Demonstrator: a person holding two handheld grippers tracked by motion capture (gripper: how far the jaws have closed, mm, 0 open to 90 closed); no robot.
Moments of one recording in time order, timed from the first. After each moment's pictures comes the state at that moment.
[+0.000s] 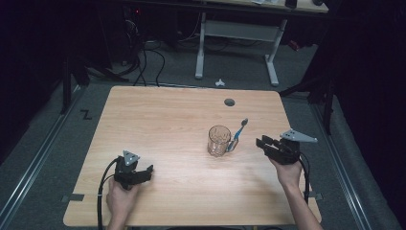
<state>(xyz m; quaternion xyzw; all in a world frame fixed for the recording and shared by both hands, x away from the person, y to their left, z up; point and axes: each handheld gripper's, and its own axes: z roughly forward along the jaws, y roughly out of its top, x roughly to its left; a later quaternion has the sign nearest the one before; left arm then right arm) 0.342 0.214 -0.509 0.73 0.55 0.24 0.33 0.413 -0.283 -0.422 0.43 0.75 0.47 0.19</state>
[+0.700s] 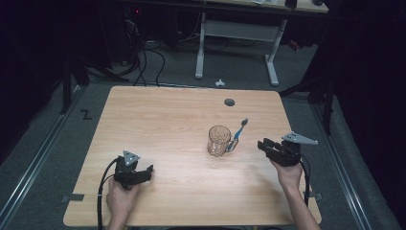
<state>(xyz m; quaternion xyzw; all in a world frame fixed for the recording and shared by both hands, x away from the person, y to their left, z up) 0.342 0.214 -0.509 0.73 0.55 0.24 0.33 0.414 -0.292 -0.436 0.45 0.74 0.47 0.18</state>
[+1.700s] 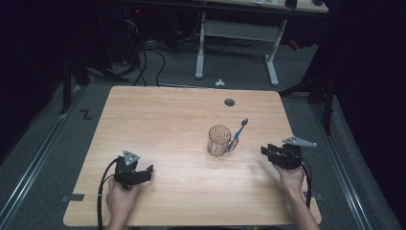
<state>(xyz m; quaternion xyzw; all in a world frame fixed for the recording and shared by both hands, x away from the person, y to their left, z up) 0.342 0.214 -0.509 0.73 0.55 0.24 0.33 0.418 -0.306 -0.458 0.48 0.75 0.42 0.17</state>
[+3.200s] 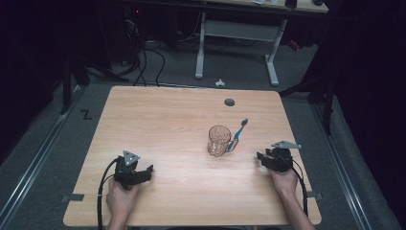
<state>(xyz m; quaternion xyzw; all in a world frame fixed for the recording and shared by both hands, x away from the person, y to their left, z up) 0.342 0.214 -0.509 0.73 0.55 0.24 0.33 0.429 -0.293 -0.496 0.49 0.78 0.34 0.21</state>
